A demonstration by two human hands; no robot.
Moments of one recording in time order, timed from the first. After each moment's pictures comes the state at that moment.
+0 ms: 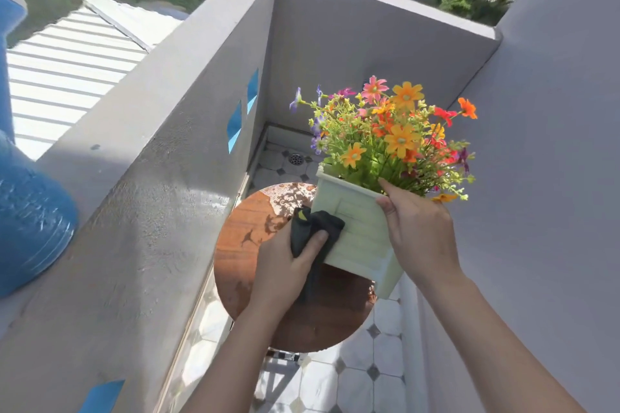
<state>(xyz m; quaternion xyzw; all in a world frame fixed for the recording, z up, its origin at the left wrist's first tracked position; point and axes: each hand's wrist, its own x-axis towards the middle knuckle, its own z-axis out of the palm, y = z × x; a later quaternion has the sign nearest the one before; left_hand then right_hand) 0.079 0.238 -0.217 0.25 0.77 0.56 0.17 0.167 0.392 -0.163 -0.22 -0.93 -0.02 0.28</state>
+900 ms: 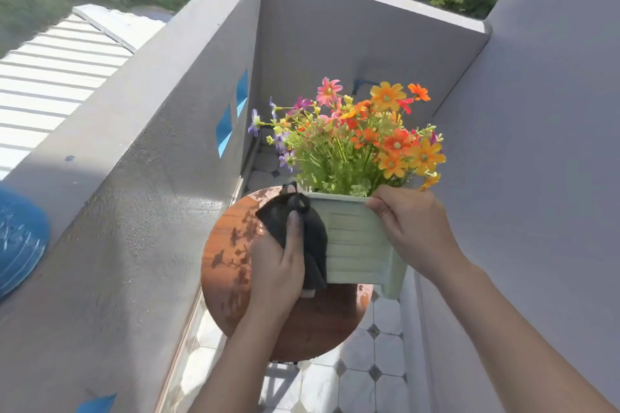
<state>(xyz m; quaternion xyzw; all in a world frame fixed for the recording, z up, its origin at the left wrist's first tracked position) 0.087 0.240 -0.205 0.15 0.73 0.65 0.14 0.168 0.399 -0.153 -0.18 -0.96 0.06 0.22</state>
